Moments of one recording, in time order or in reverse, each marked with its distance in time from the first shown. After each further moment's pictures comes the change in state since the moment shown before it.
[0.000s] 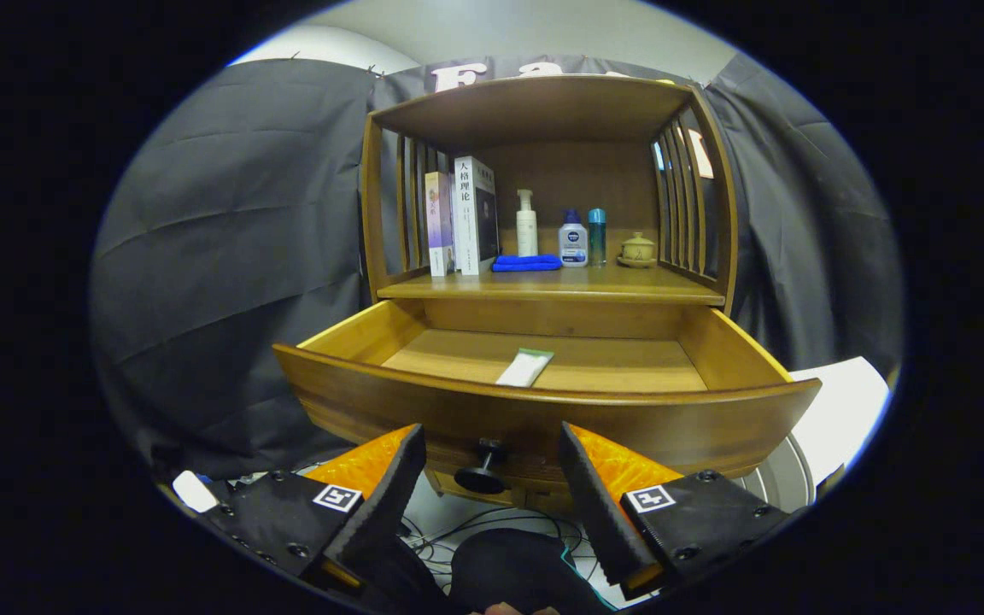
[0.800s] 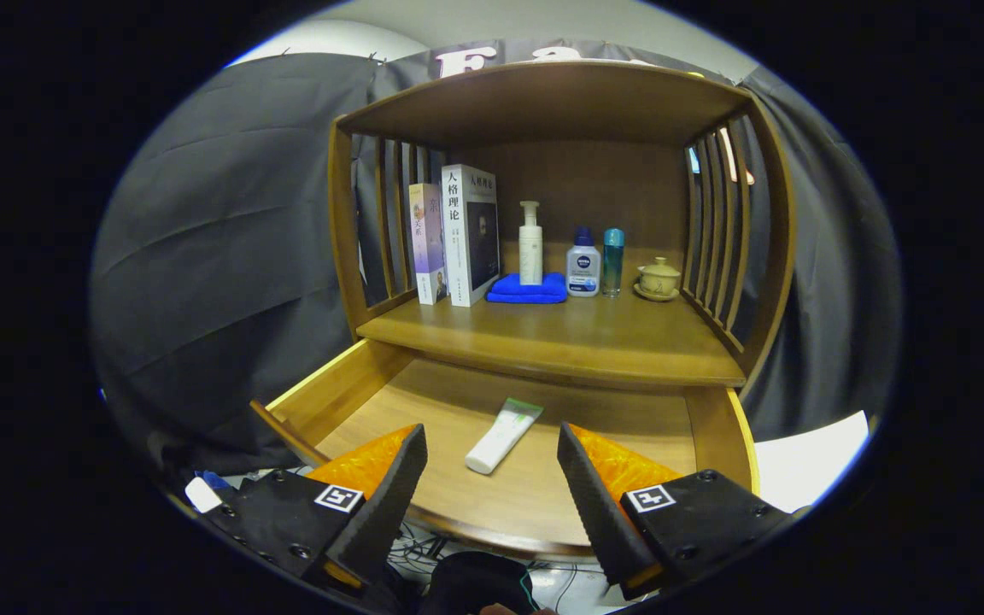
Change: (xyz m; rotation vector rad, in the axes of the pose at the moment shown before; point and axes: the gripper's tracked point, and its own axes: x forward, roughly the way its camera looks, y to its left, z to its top) arm 0.070 -0.033 0.097 -0.030 0.097 0.069
